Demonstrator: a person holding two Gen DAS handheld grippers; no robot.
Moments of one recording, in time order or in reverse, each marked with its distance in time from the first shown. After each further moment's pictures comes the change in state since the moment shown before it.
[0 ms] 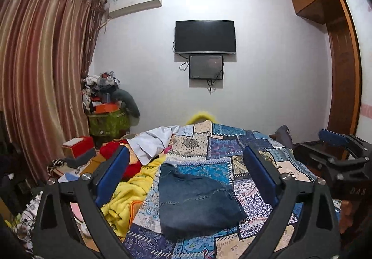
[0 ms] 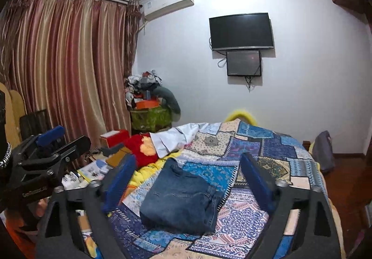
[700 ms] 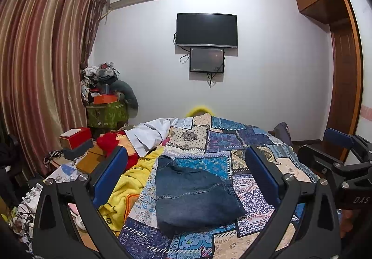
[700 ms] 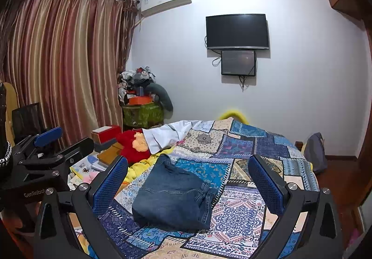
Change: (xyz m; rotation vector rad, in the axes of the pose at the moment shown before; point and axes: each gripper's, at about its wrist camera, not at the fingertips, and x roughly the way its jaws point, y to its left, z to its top) left arm 0.010 0.005 -0.011 -0.027 0.035 -0.007; right arm 0.003 0.005 -0.003 -0.020 0.014 -0.027
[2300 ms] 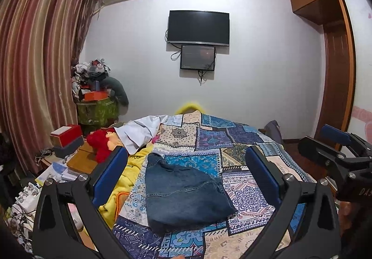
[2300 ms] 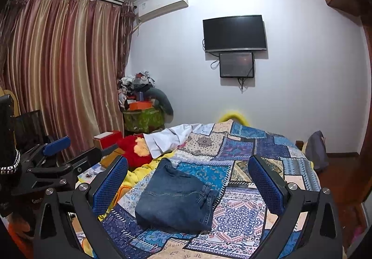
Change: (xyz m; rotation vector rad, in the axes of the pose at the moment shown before) left arm 0.001 -0.002 -0.002 -0.001 0.020 -0.071; right arm -0.005 -0.004 0.000 0.031 -0.026 -0.001
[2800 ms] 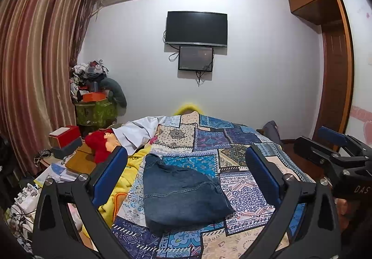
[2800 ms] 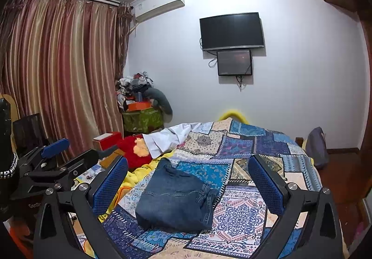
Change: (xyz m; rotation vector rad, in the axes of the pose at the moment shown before) left arm -0.002 -0.006 0.002 0.002 0.001 -0.012; right arm 0.000 -0.005 -0.001 0.023 0.009 -0.004
